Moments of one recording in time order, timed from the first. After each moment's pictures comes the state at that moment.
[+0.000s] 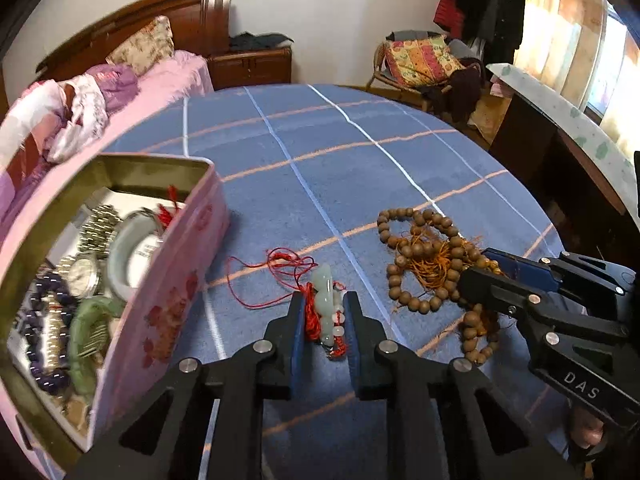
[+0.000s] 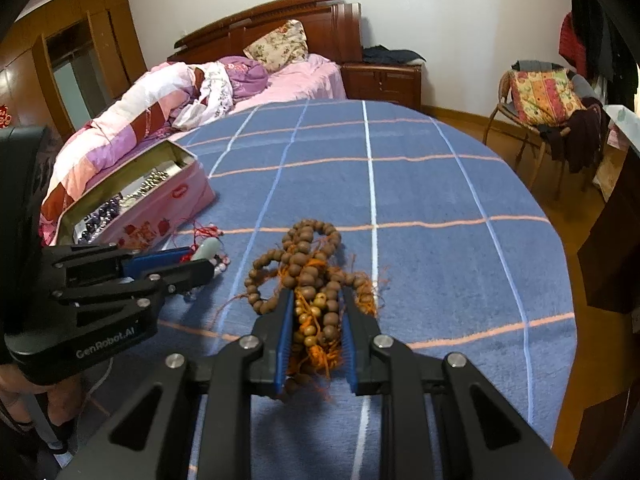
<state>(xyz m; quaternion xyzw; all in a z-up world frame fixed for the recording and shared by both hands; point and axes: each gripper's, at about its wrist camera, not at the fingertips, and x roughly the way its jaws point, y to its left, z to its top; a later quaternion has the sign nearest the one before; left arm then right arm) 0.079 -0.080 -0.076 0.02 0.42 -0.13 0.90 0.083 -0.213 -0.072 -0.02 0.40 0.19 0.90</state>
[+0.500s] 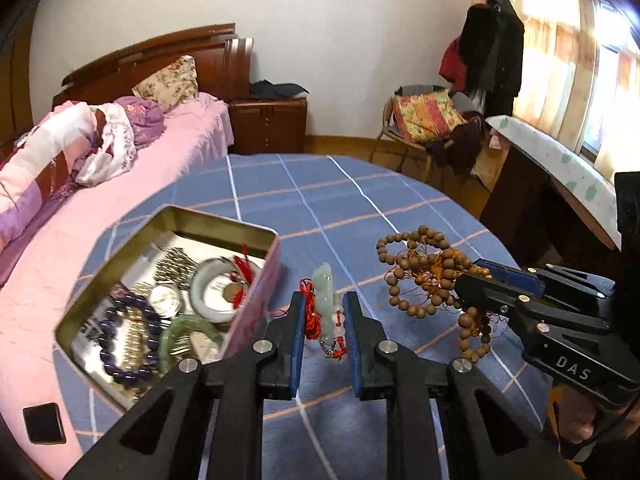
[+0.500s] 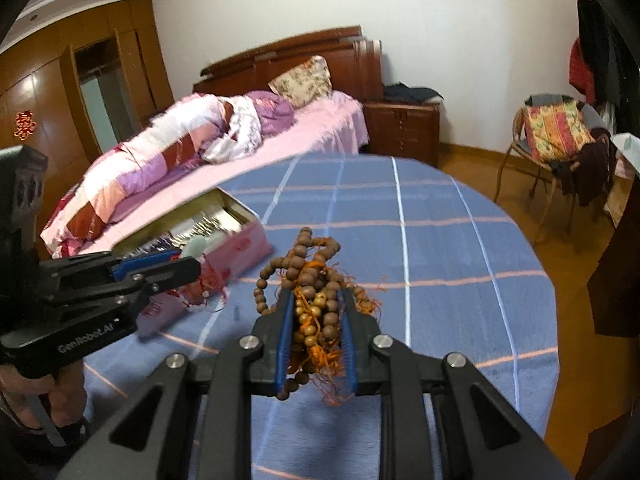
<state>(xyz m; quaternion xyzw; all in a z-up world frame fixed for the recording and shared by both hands) 0.044 -0.040 -0.015 -0.01 0.35 -0.12 0.93 0.061 -0.190 -0.020 -0.01 0.33 0.23 0.91</state>
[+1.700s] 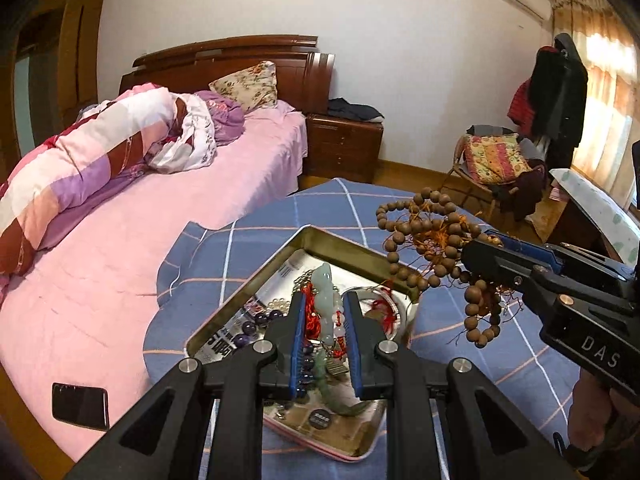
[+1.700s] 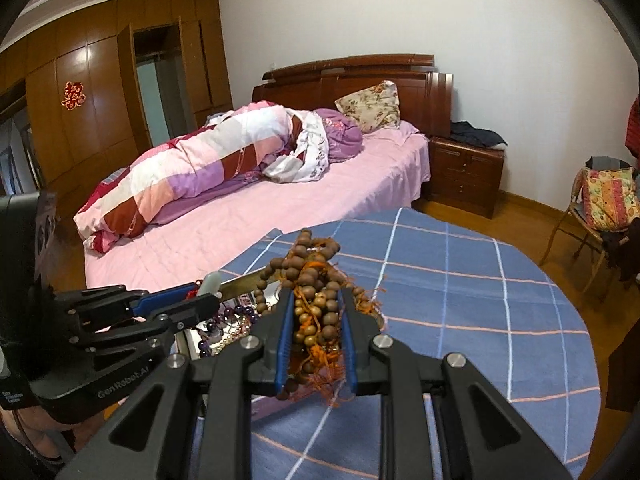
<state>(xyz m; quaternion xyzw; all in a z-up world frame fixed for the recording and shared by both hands) 0.045 0.065 -0.006 -0.06 0.32 0.00 0.94 0.084 -0.079 0.009 -0.06 0.29 0.32 0.90</state>
